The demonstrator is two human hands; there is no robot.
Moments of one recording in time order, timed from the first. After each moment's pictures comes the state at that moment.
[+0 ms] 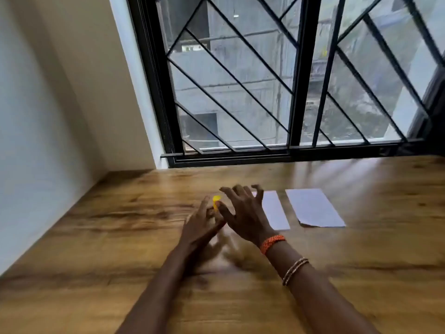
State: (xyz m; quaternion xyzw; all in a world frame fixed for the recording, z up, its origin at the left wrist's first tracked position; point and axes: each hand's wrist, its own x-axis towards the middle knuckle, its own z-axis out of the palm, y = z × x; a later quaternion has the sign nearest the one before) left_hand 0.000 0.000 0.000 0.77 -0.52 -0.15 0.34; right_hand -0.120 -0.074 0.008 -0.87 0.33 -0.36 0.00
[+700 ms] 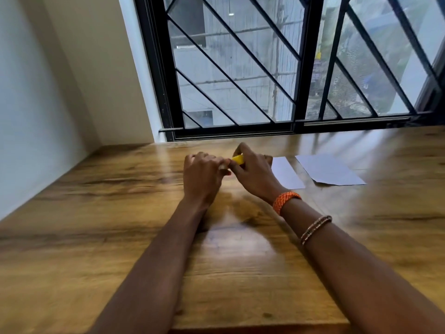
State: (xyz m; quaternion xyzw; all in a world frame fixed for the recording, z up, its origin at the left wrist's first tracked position) left_hand 0.013 -0.013 -0.015 0.70 -0.60 0.24 0.30; right_hand -0.112 -0.073 -0.009 -0.85 0.30 -0.41 0.13
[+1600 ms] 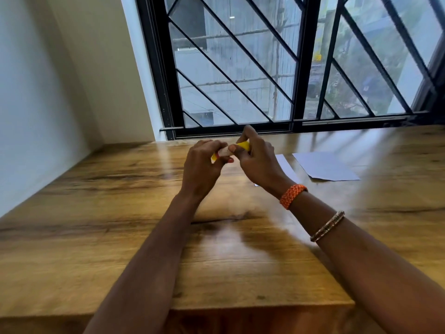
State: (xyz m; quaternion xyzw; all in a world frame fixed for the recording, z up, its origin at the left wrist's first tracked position) left_hand 0.006 0.001 0.004 0.58 -0.64 0.16 0.48; right_hand -0.126 -0.049 0.018 -0.81 0.26 -0.49 0.19
